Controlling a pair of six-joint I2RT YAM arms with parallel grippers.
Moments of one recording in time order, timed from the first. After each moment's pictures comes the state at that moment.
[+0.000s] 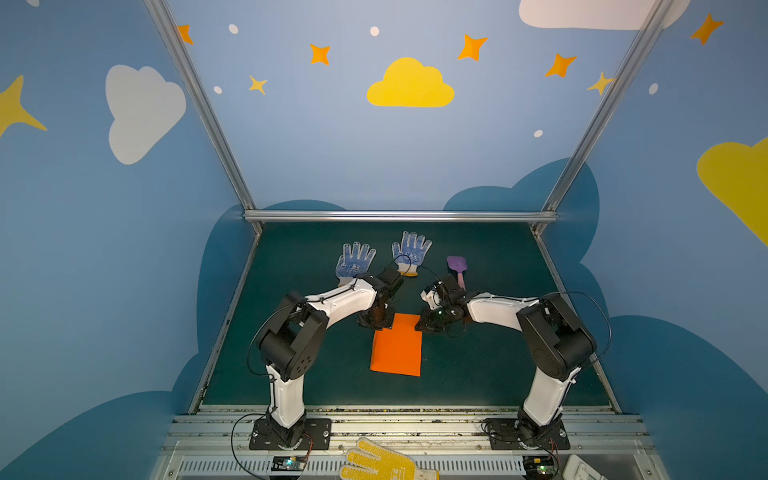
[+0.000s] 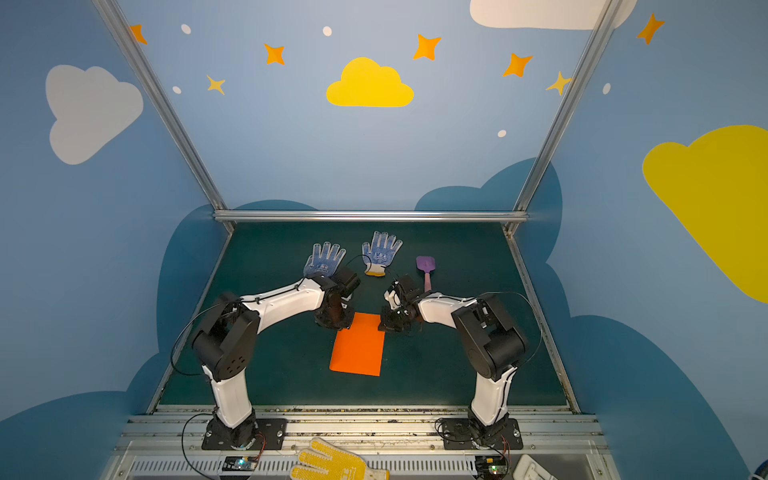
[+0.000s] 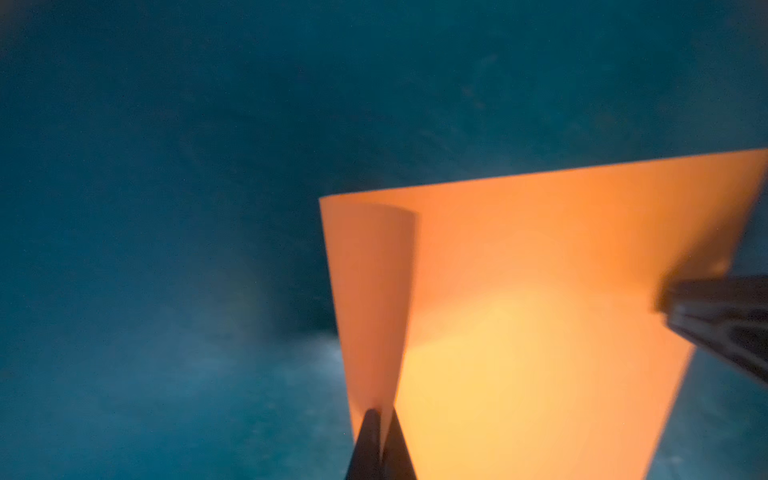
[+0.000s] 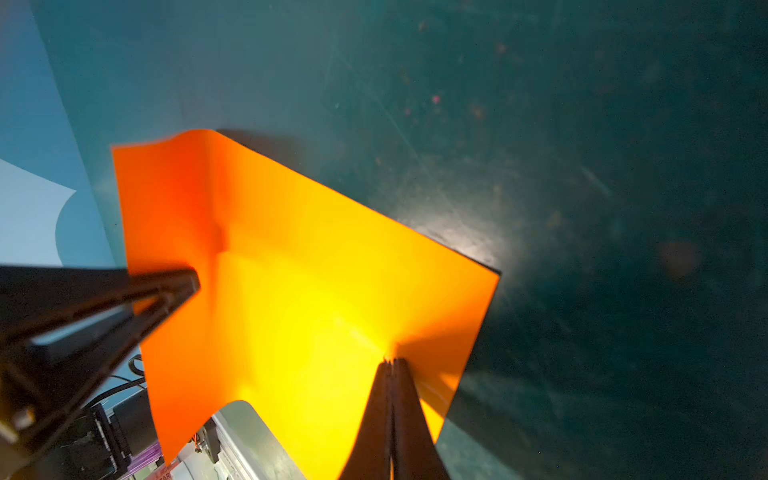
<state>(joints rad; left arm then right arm) -0.65 1.88 1.30 -0.86 0.04 -0.46 0.60 1.84 0.98 -0.27 -0.49 0.58</state>
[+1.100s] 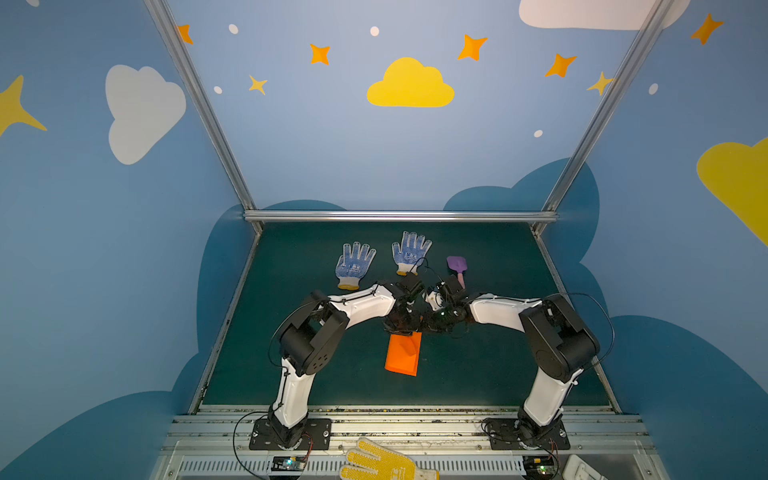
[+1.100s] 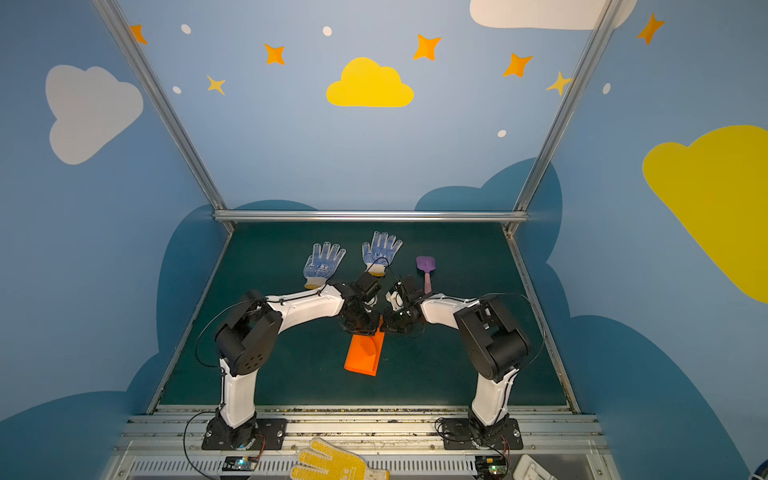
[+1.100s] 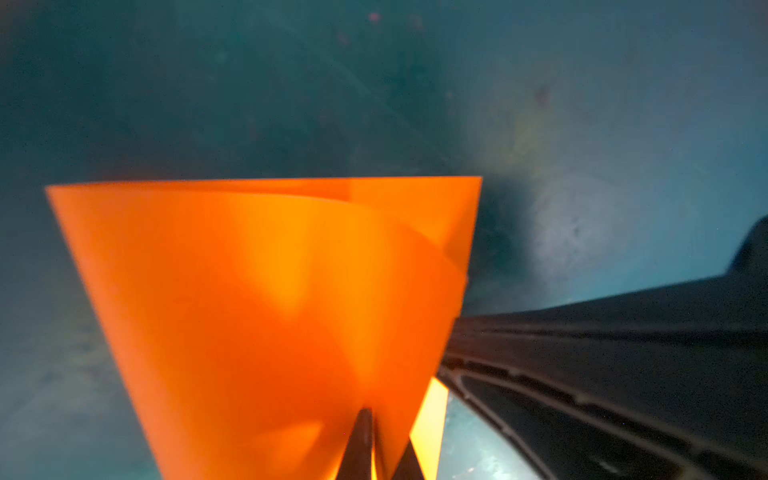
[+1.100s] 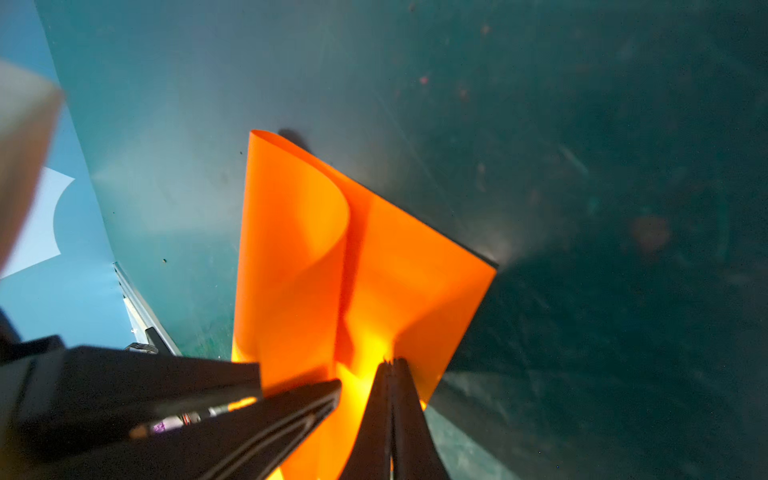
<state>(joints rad) -0.76 1.99 1.37 -0.70 0.23 -0.62 0.58 1.82 0.96 -0.28 -0.51 0.54</state>
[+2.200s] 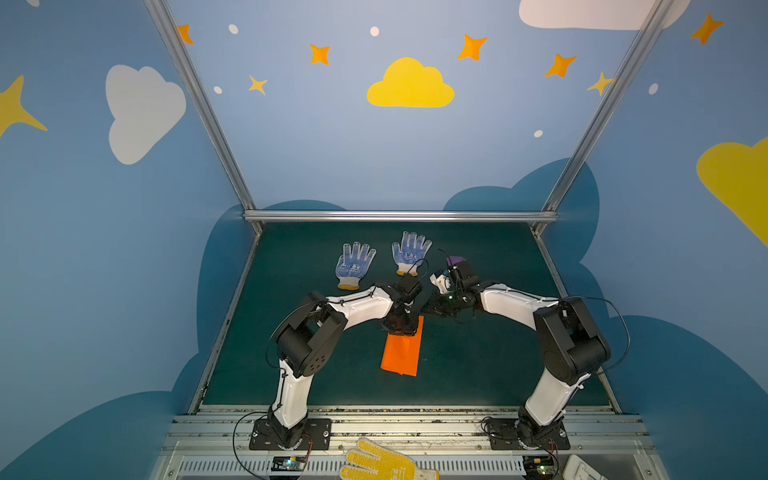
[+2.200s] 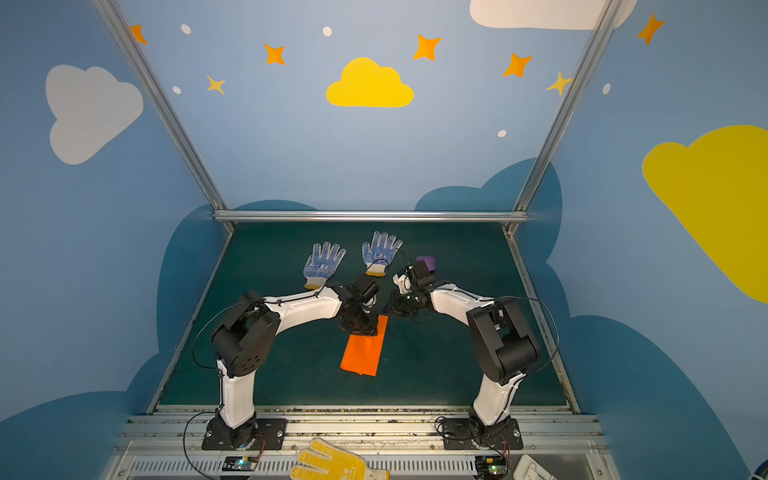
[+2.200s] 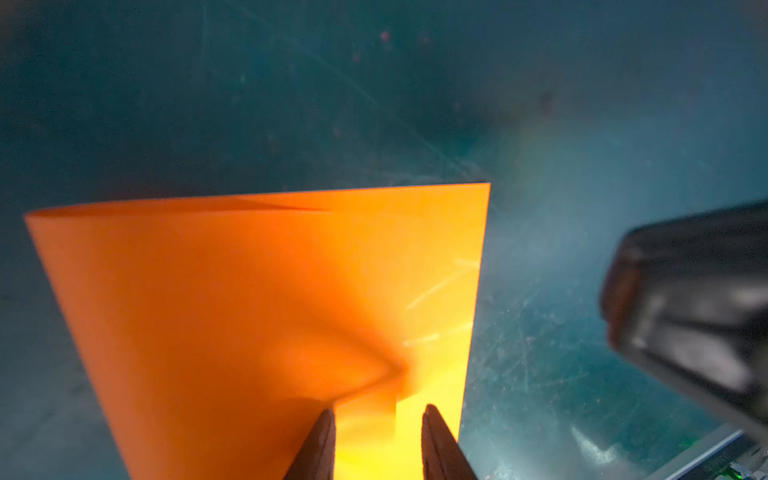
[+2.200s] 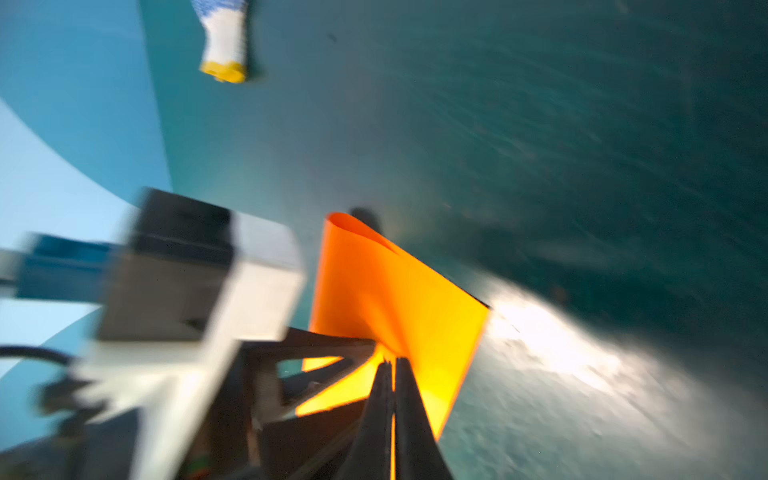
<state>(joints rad) -0.75 1.98 1.32 -0.64 0.22 -0.60 0.50 1.78 1.06 -0.30 -0.60 0.58</state>
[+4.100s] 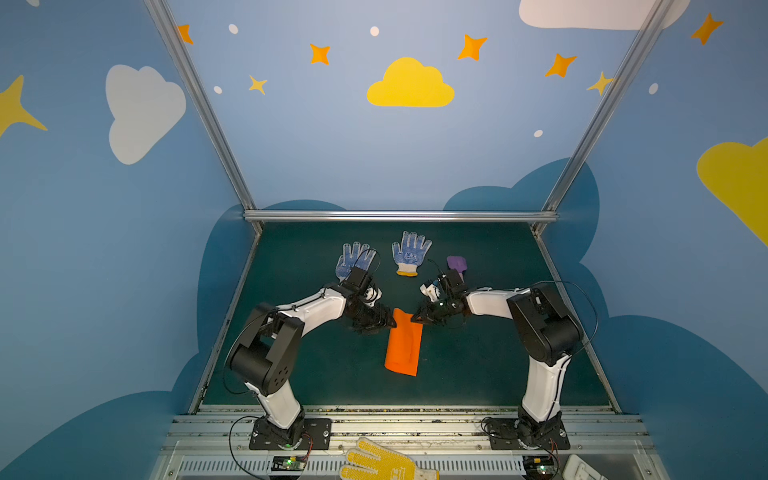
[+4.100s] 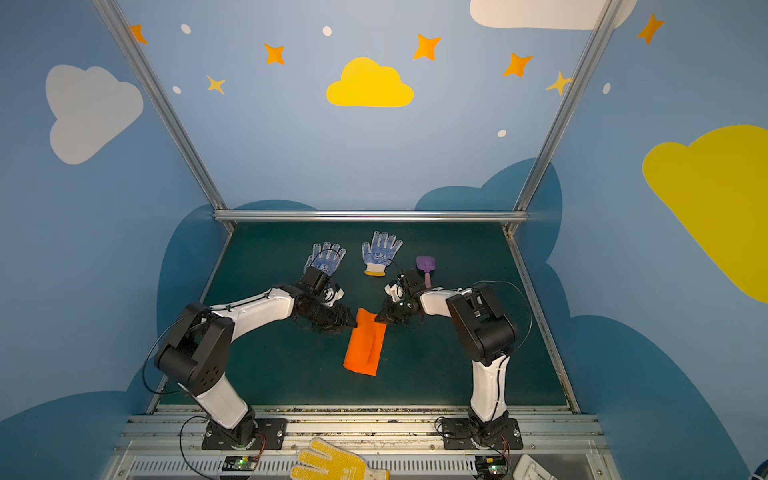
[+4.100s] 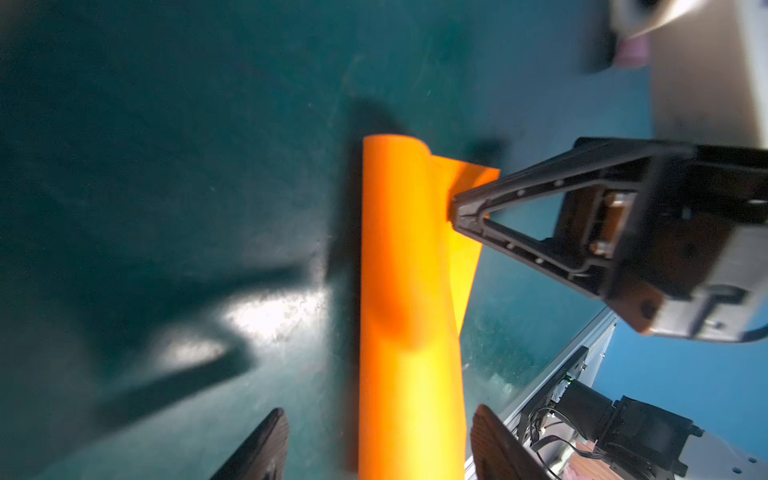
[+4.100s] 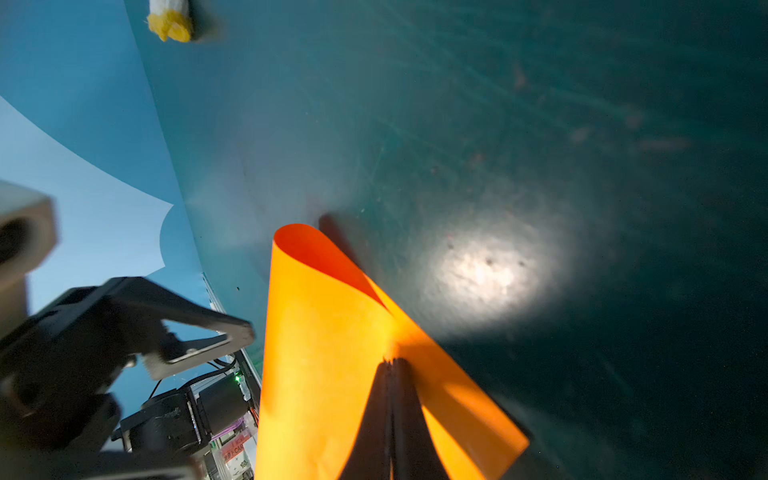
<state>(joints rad) -0.46 1.73 1.00 -0.49 0.56 -0.53 0.52 1.95 1.04 -0.16 -0.67 0.62</state>
